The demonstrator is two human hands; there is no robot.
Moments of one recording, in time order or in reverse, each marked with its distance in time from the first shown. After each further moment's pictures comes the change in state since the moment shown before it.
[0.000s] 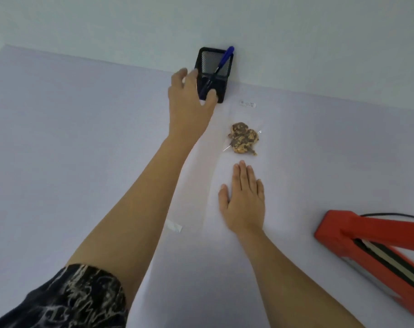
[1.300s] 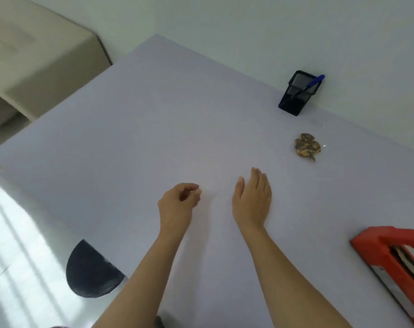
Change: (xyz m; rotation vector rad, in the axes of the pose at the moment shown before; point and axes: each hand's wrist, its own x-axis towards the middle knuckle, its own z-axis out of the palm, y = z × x) left_hand -0.295 -0.073 -0.131 -0.520 0.247 -0.798; right_hand -0.098 -0.094 -0.009 0.323 0.073 -0.128
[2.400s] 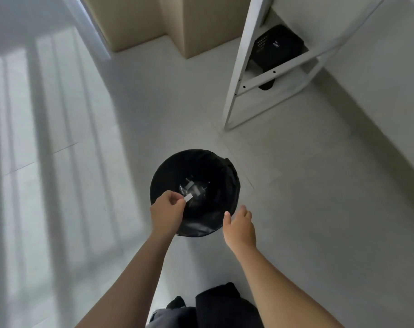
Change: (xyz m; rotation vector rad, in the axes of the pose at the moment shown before) left_hand 0.117 -0.502 -0.330 0.090 0.369 -0.472; right_hand -0.337 -0.067 0.499 -0.261 -0.780 -0.080
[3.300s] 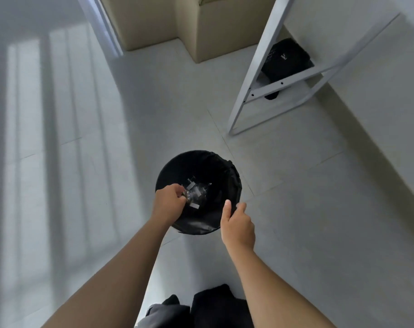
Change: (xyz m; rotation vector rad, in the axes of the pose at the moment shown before) left_hand 0.027 -0.004 -0.013 0.323 -0.116 0.167; right_hand -0.020 -0.026 -0.009 -0.040 0.167 -0.061
